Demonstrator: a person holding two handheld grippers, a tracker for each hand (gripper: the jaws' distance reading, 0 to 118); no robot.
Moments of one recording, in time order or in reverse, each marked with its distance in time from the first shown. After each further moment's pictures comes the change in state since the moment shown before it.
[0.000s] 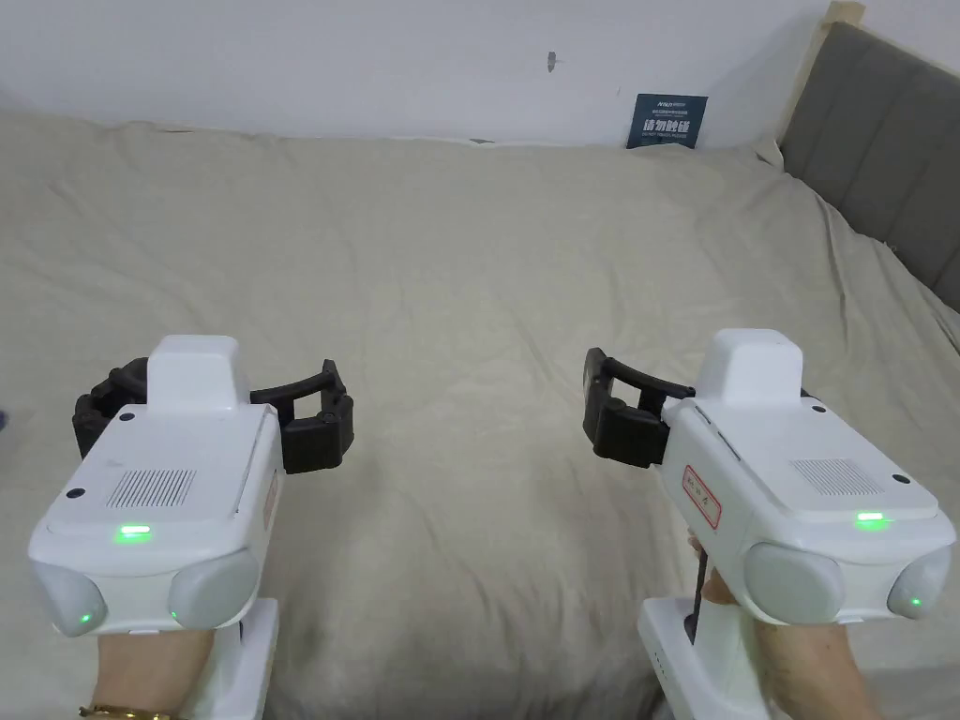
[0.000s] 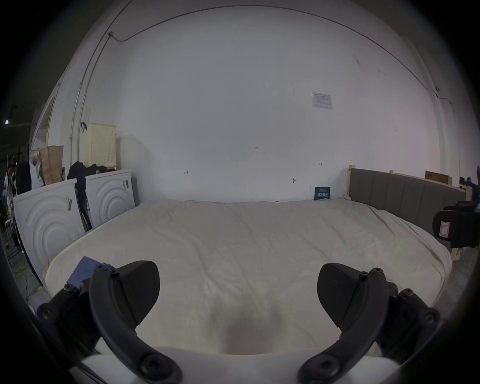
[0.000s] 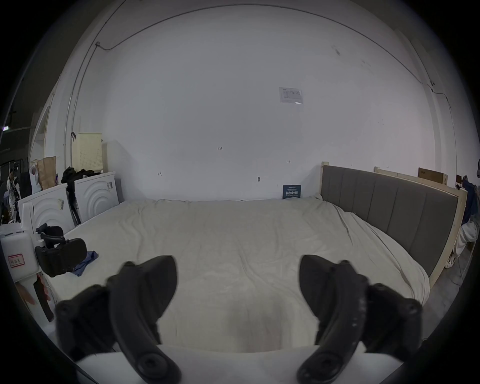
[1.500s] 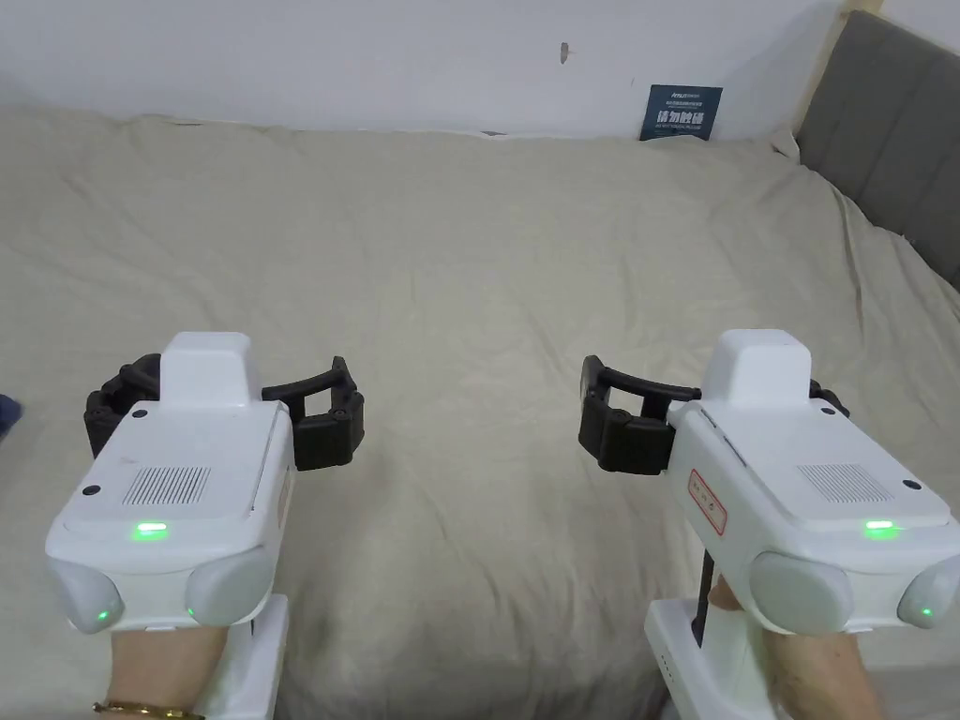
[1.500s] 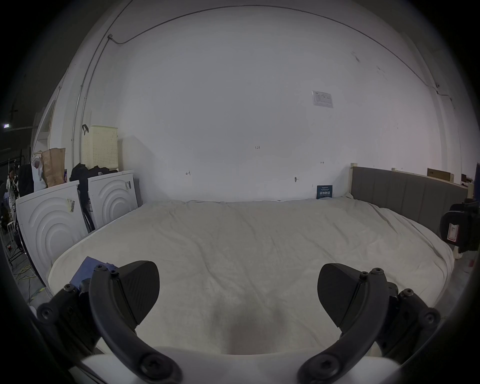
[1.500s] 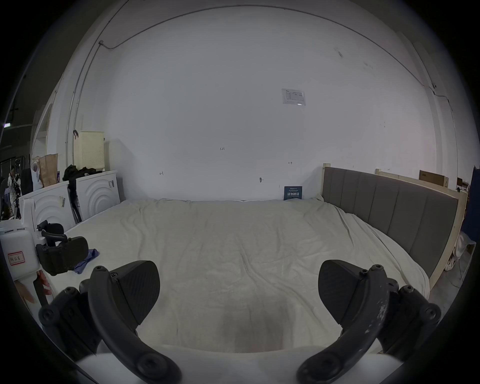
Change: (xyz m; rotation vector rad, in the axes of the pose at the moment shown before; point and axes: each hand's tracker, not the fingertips) left arm -0.001 -0.003 0.000 -0.005 0.015 -0.004; right arm -0.007 -0.004 0.003 0.004 0.007 0.011
